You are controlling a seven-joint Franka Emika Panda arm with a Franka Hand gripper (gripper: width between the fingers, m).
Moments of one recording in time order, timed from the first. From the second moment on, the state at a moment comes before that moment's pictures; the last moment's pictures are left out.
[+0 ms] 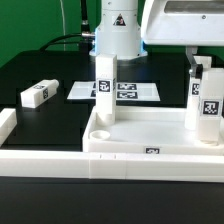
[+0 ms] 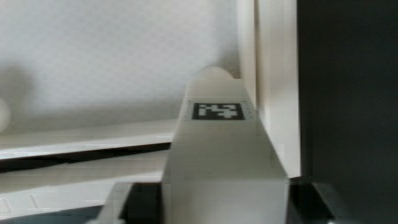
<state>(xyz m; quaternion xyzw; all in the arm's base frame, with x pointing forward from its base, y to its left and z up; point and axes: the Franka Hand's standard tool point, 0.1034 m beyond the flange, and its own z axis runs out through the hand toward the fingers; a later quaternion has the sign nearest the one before) 0.617 0.098 0.125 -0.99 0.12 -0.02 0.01</state>
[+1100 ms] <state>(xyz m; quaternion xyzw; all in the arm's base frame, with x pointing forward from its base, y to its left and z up) 0.618 0.100 0.123 -0.84 0.55 0.00 0.03</state>
